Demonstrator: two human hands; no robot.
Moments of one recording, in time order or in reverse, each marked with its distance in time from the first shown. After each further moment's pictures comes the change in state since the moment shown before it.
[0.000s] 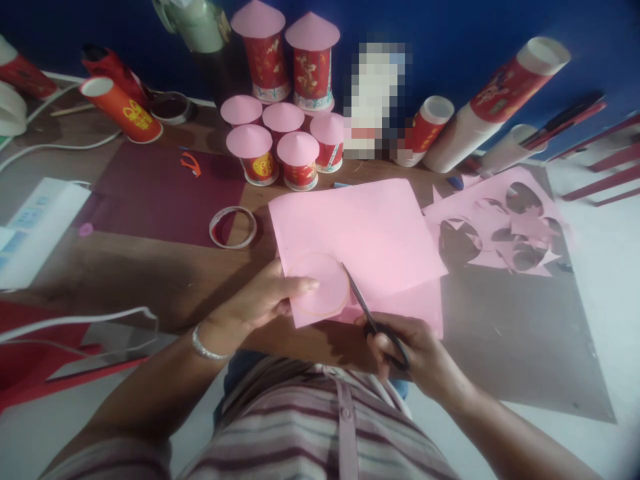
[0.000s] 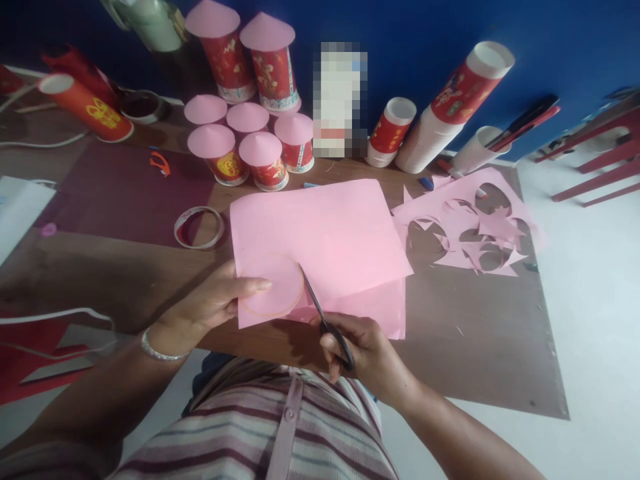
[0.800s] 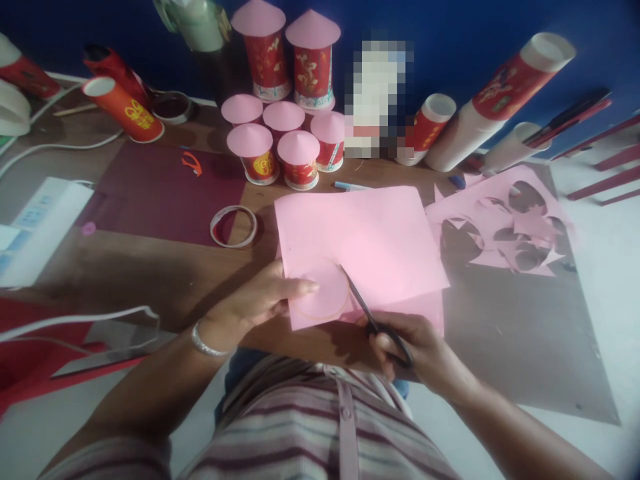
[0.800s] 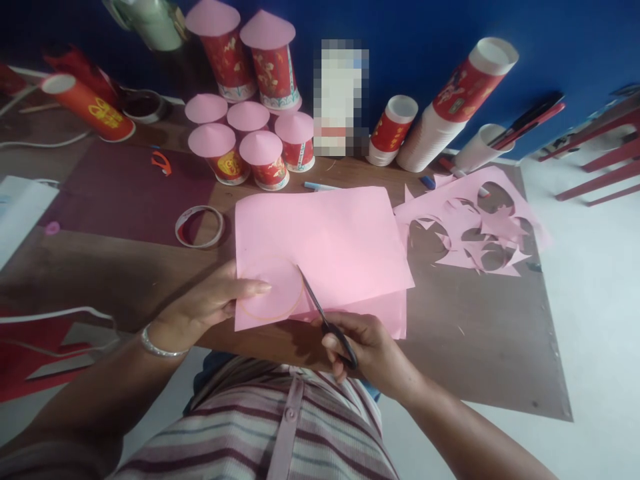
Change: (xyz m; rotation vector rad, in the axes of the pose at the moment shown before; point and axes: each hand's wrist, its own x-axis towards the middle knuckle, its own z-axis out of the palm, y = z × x) left_hand -0.001 0.004 -0.002 0.016 -0.045 -0.023; right_hand 0.000 -0.004 -0.004 0.049 0.009 0.077
